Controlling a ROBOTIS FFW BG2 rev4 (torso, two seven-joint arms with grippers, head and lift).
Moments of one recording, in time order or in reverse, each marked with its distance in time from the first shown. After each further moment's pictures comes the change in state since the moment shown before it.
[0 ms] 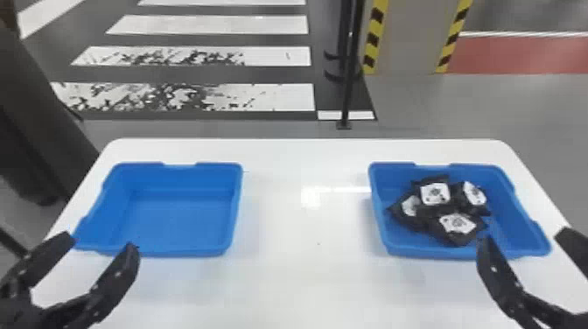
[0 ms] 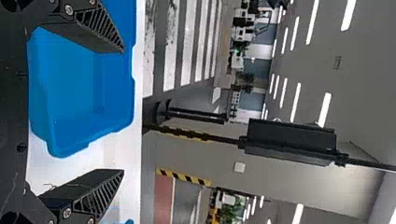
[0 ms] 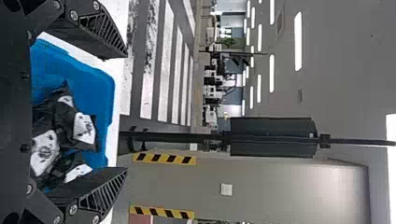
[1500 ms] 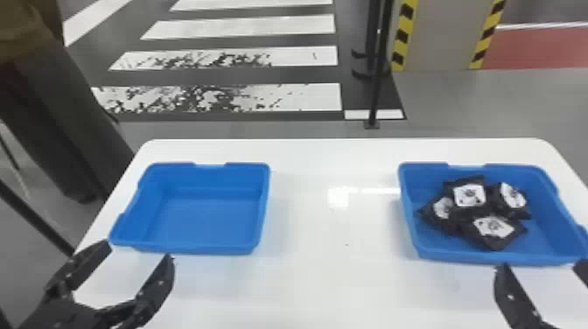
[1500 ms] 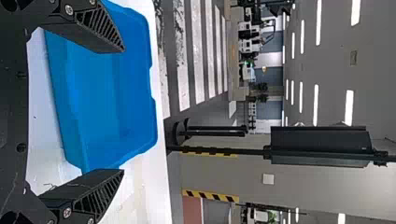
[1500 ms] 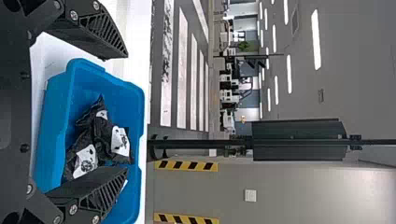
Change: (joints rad) left arm 0.020 -0.001 -0.032 0.007 -0.149 0.001 0.047; right arm -0.002 -0.006 0.041 0.078 -0.012 -0.001 0.001
